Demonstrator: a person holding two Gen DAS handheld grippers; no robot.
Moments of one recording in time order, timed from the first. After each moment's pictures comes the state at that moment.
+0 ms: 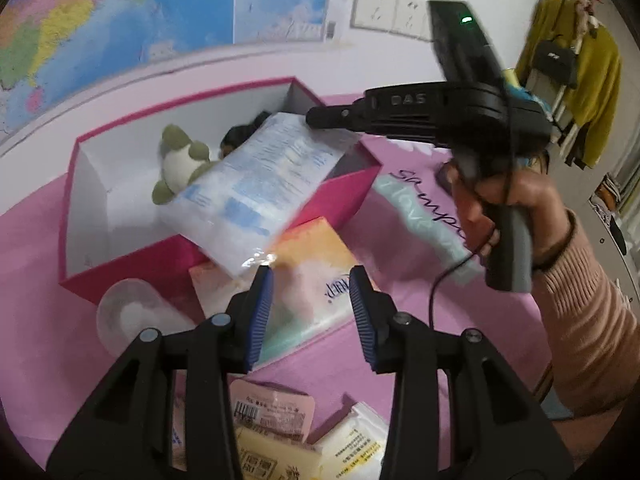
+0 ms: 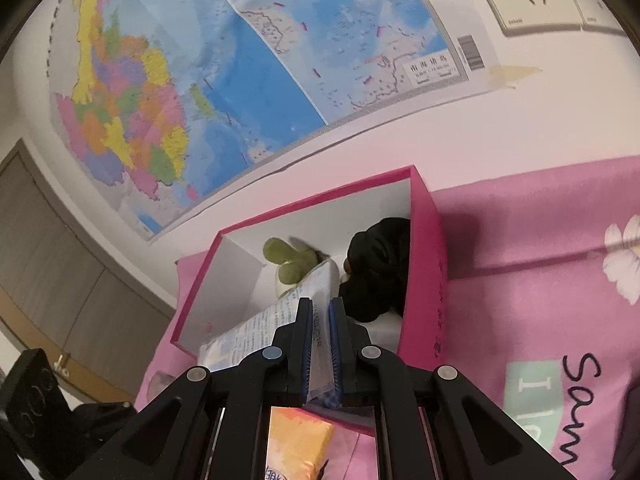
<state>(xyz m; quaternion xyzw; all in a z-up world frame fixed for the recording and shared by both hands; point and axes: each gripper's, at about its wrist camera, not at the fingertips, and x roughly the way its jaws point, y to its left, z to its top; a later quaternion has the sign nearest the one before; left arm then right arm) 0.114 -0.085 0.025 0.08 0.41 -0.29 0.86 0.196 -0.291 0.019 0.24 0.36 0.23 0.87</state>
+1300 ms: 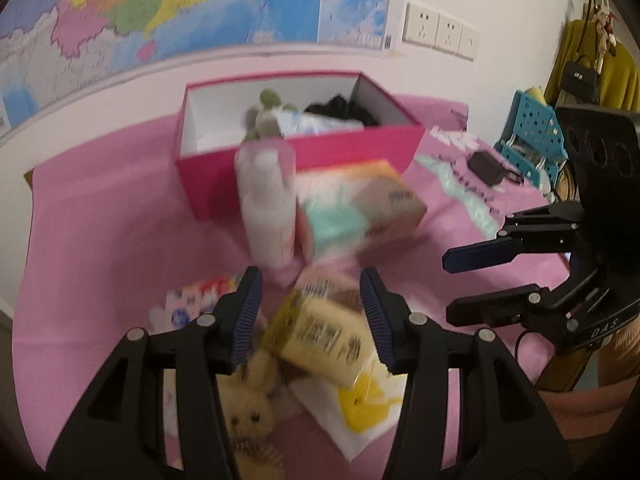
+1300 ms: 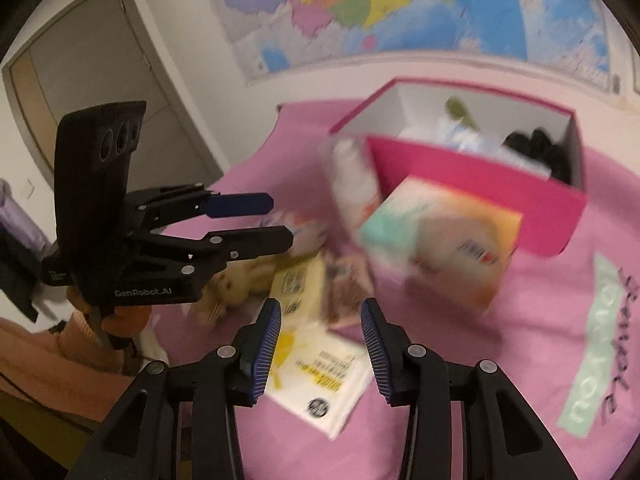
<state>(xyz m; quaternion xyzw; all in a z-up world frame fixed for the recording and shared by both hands) 0.029 0.008 0.006 0.05 0.39 -0.21 0.90 0.013 -0.162 0.013 0.02 0.42 0.37 0.83</state>
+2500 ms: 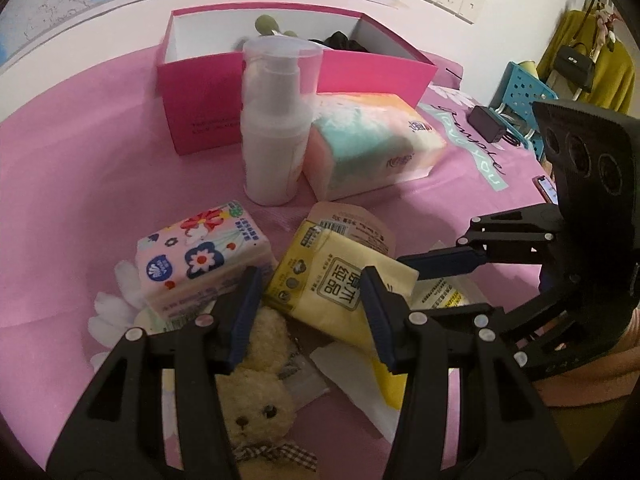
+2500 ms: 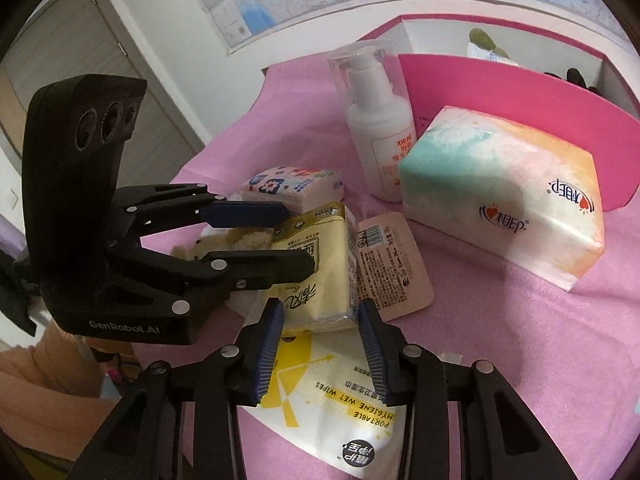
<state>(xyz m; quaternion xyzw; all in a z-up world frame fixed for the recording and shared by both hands) 0.049 0.023 -0.043 0.04 0.45 -0.26 0.85 0.028 -0.109 -0.036 0.03 0.45 0.35 0.82</state>
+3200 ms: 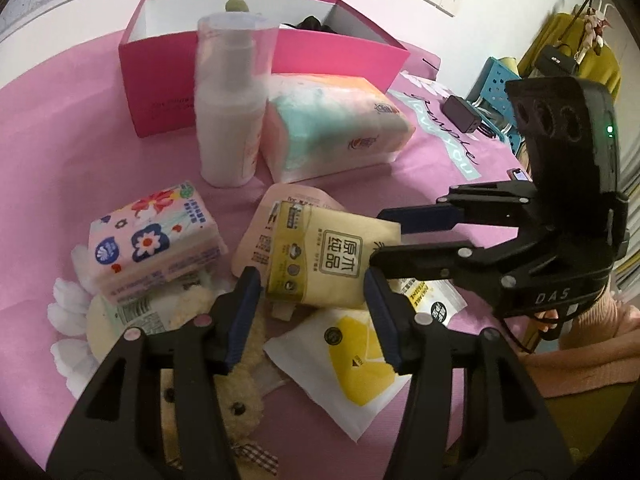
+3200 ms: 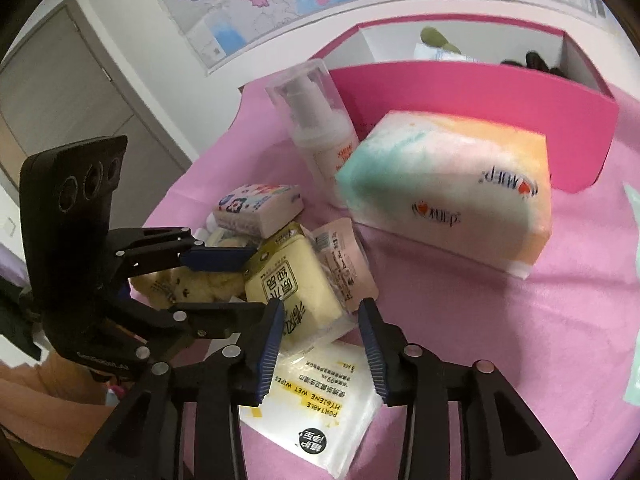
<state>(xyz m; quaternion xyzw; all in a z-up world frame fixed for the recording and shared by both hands) 0.042 0.013 -0.051 0.02 0.47 -0.30 0.83 0.044 -0.143 -0.042 0.09 0.46 0.33 0.82</state>
